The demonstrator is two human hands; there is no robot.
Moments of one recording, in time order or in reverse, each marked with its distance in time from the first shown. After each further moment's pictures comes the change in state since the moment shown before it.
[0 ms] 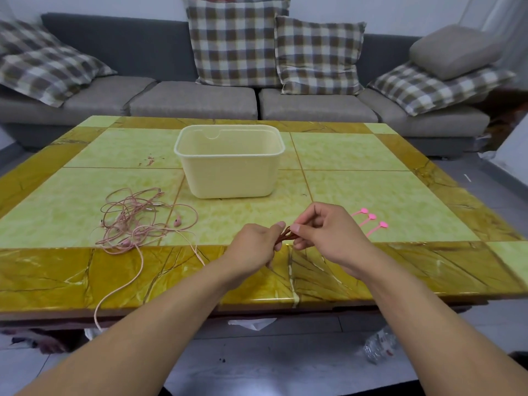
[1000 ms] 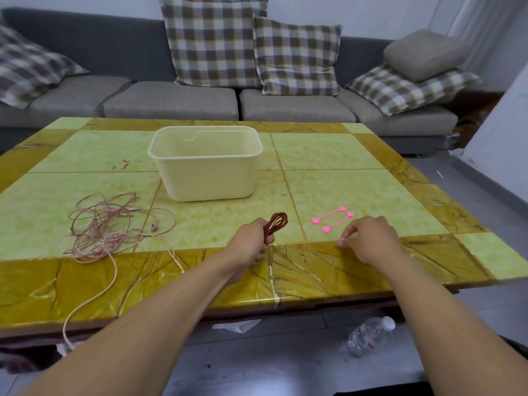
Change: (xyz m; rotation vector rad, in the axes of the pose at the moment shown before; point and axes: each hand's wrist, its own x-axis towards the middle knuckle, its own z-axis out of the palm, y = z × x) left_hand 0.023 0.011 0.026 -0.243 -0.093 -0.240; right_hand 0.028 0.076 -0.098 -0.888 0.262 0.291
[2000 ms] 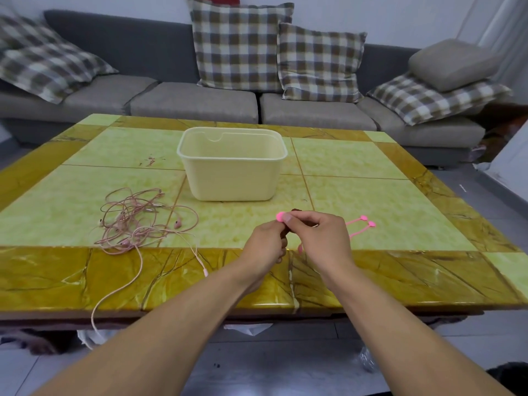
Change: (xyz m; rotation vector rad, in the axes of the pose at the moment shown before) left_hand -0.012 -0.006 -0.004 -0.206 0.046 0.247; right_hand -0.073 -0.127 0.019 1.043 0.009 -0.191
